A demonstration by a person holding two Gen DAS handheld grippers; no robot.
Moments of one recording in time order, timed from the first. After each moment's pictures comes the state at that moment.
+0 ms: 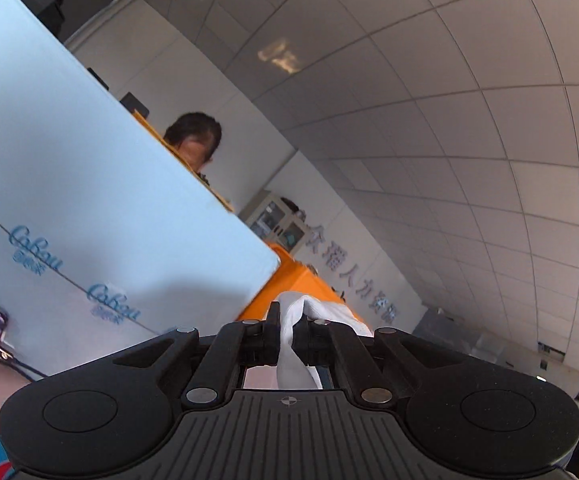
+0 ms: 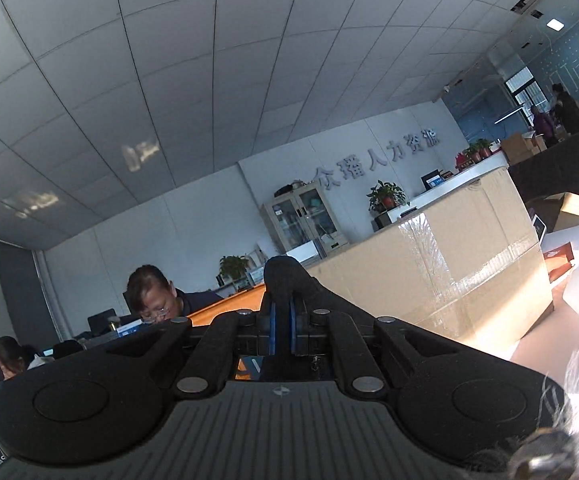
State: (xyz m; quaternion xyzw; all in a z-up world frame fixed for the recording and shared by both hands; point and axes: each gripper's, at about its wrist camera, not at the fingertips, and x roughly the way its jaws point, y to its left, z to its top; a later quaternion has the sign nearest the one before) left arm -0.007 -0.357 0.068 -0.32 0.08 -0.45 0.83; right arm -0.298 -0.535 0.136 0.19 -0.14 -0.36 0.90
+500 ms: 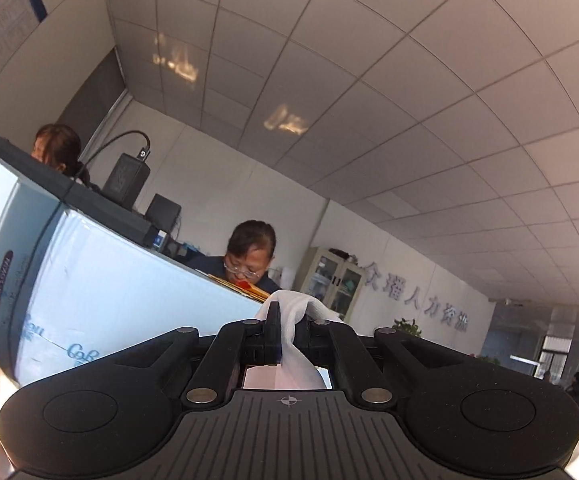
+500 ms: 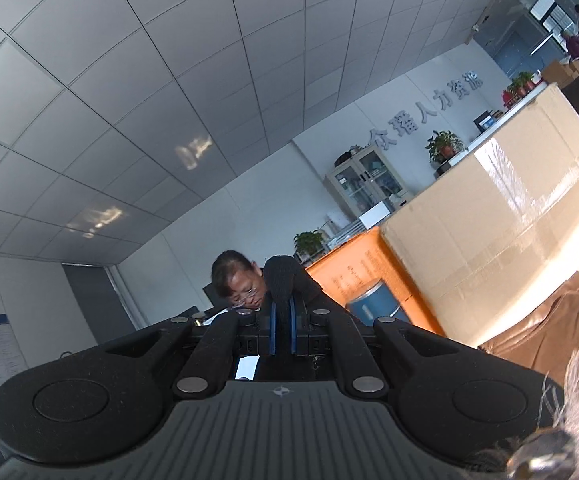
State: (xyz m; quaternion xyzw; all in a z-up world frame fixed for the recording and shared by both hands) left arm -0.027 -0.190 0.110 -0.18 -0.02 -0.38 0.91; right arm -0.285 -0.491 0.124 0.28 -0.15 -0.23 0.92
